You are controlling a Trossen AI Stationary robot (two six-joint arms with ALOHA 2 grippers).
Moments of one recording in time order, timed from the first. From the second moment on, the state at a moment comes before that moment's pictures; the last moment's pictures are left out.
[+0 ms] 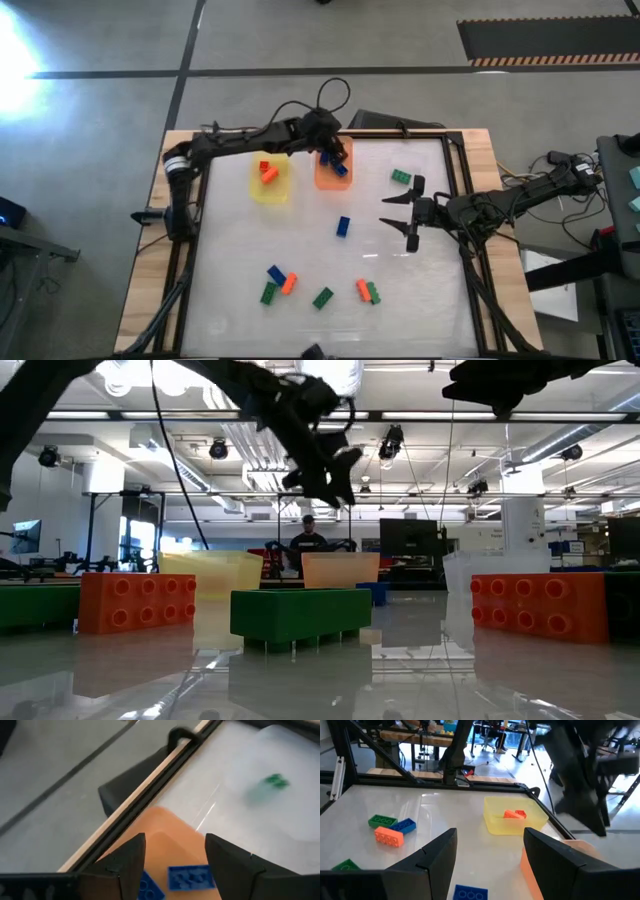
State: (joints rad) left arm 0.41 1.91 1.61 -0.37 -0.19 -0.12; right arm 0.31 0.84 0.55 0.09 0.47 -0.04
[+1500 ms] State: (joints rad) left arm -0.18 1.30 0.73 0.20 -0.20 -0.17; right arm 0.33 1.28 0.87 -0.10 0.33 0.19
